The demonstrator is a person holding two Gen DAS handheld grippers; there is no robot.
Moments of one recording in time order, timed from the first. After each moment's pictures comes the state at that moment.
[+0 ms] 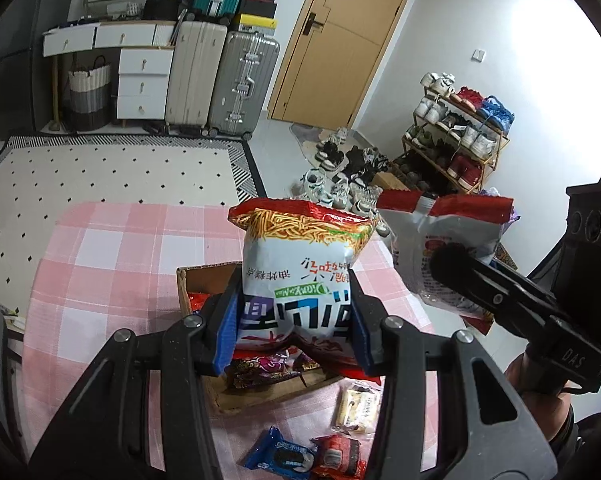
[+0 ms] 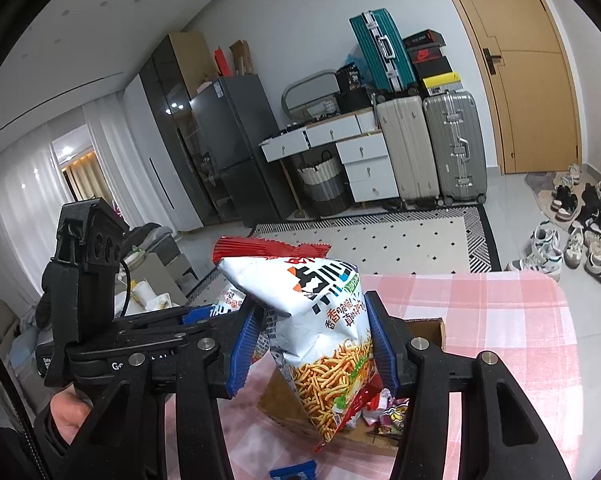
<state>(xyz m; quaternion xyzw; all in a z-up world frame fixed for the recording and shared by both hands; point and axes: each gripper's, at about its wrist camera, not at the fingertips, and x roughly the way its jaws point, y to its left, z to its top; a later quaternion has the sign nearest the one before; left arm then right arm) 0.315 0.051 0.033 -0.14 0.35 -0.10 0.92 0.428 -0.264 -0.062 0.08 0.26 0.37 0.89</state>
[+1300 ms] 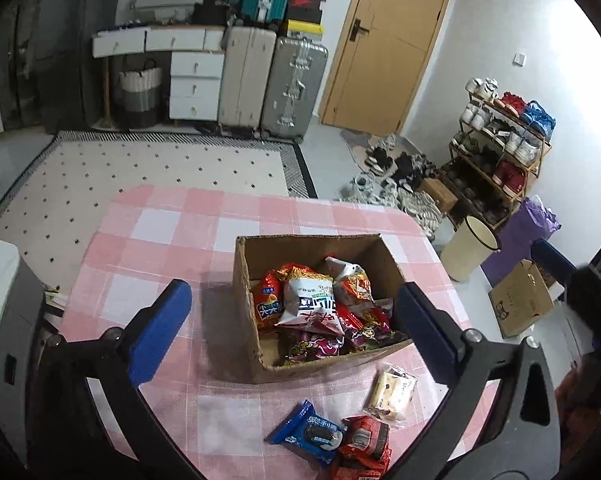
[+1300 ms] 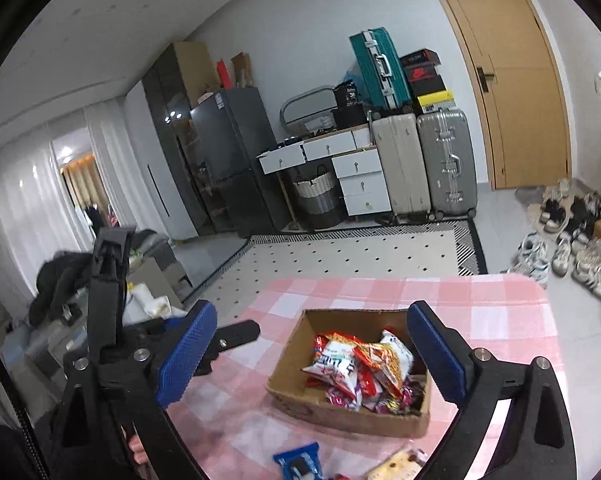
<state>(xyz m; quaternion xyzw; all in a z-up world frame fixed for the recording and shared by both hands) 0.268 0.065 0.006 -0.12 0.34 0.00 0.93 0.382 -0.288 -0.061 0.06 0.22 0.36 0.91</state>
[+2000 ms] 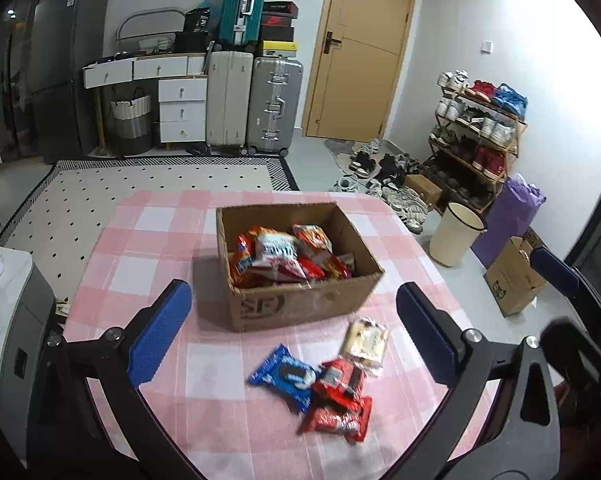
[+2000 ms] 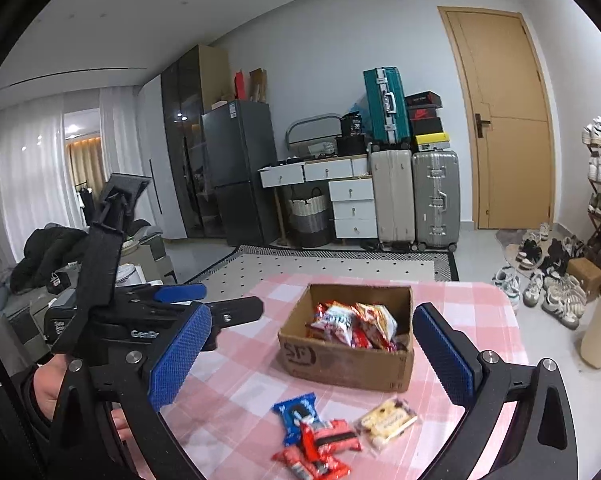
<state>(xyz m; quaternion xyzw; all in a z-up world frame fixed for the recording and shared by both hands) 0.143 0.008 0.022 -0.08 0.31 -0.03 0.95 0.230 -0.328 -0.084 0.02 0.15 0.33 0.93</state>
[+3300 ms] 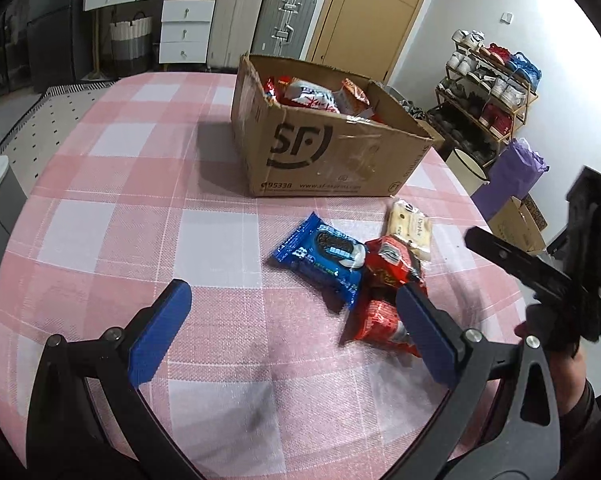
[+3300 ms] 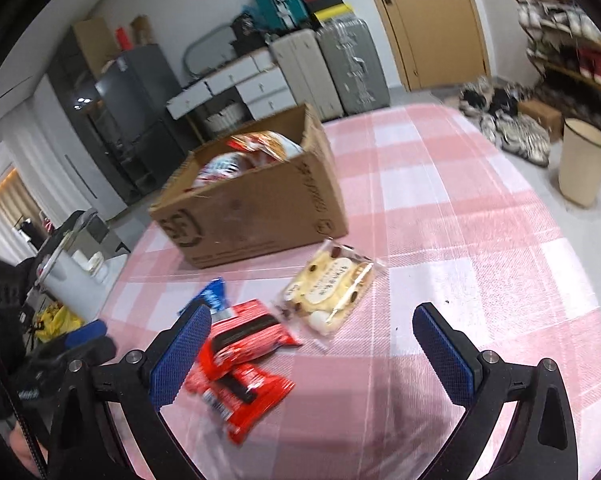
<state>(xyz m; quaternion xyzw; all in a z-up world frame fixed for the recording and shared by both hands) 0.123 0.042 -0.136 -0.13 0.42 -0.04 0.90 0.321 -0.348 -0.257 0.11 0.38 0.21 0.89</state>
